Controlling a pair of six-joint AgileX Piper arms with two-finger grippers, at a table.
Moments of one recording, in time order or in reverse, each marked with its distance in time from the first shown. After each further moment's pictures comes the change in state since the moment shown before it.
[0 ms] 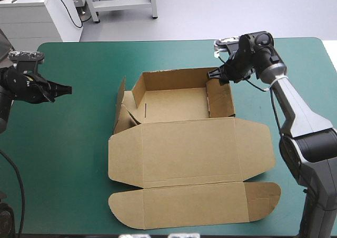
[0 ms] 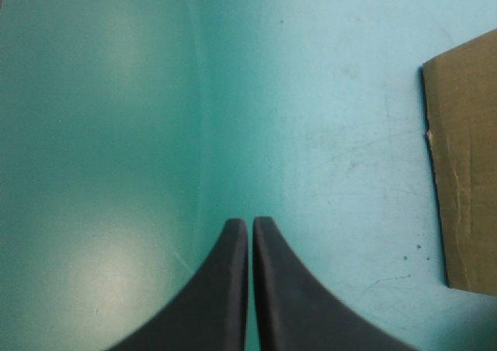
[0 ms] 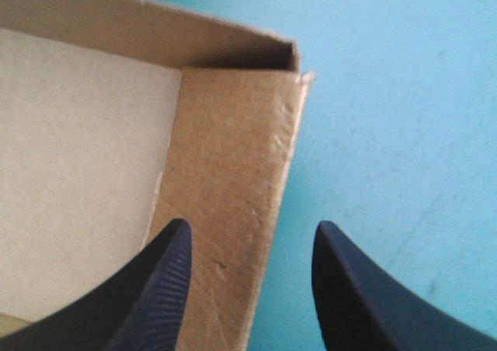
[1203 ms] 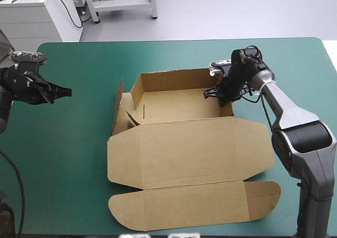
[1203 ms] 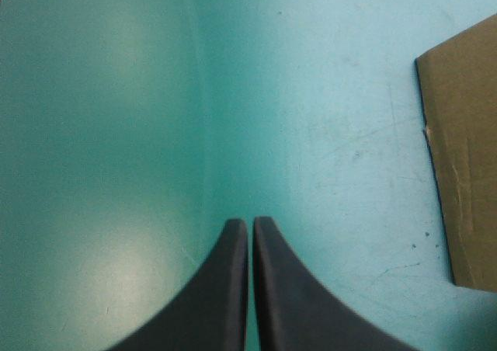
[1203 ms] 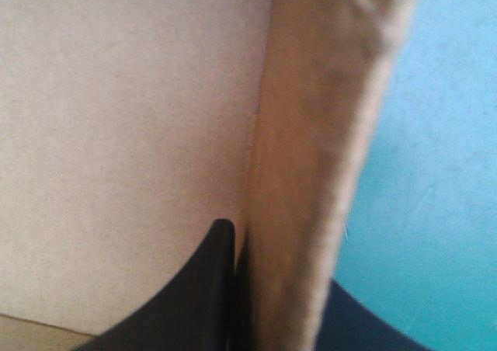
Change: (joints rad) left arm 0.000 0.000 0.000 0.004 0.010 0.044; right arm 0.003 0.095 0.144 0.075 0.000 -0.011
